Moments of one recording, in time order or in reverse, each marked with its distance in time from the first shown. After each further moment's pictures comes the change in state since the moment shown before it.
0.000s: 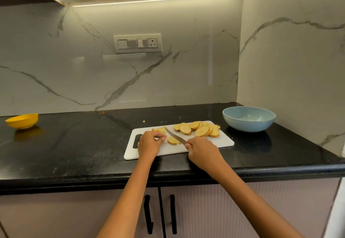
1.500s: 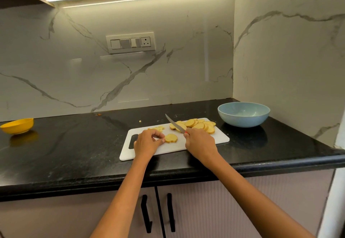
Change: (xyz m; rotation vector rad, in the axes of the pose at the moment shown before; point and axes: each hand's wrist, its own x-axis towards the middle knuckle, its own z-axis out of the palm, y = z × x) left_hand 0.004 0.001 0.002 0.151 -0.053 0.066; right_hand 0.023 0.015 0.005 0.010 0.165 0.020
